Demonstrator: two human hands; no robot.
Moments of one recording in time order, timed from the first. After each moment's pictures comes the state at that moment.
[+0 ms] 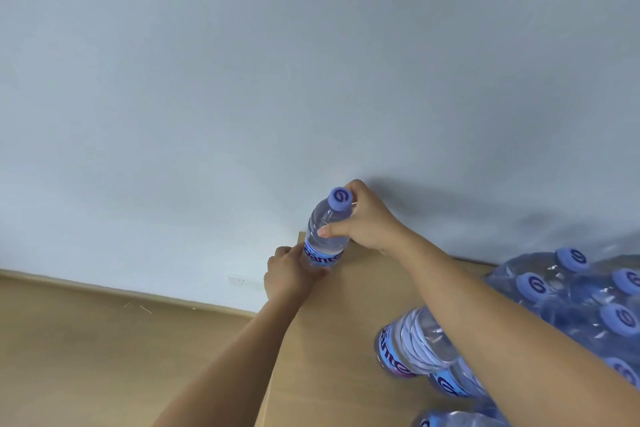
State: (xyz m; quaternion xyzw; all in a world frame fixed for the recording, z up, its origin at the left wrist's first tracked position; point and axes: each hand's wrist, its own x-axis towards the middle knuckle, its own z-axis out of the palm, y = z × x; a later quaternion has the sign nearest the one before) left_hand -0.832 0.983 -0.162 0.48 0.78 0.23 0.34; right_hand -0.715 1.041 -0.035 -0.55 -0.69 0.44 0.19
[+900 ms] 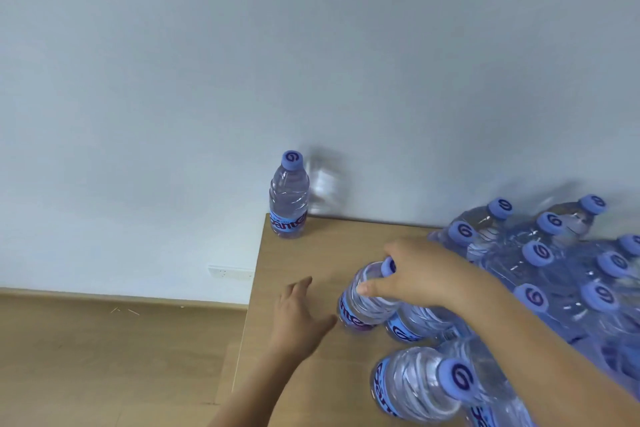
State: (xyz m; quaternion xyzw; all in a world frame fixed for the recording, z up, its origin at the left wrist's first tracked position) left_hand -0.758 0.878 -0.156 0.52 0.70 0.25 0.42; right_hand -0.609 0.922 0.028 -0.61 -0.75 0.22 -0.13
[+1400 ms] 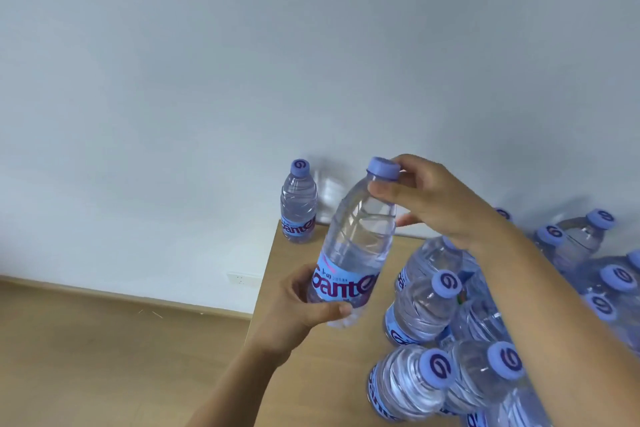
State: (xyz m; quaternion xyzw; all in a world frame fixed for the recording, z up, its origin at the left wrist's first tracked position) left_hand -0.763 0.851 -0.066 0.42 0.47 0.49 0.60; right_hand -0.590 0.946 0.080 -0.44 -0.70 0.50 0.25
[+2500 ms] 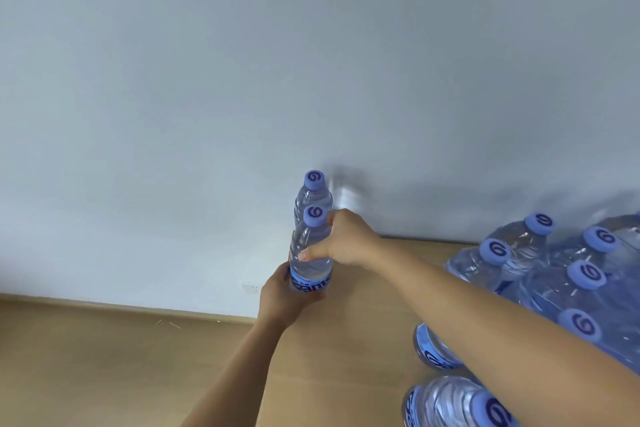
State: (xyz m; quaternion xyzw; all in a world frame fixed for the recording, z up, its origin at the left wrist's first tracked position) left_hand -0.826 0.925 -0.157 0.41 0.72 0.35 0.43; right_hand -0.698 0.996 -0.031 -0.54 -0.72 0.43 0.12
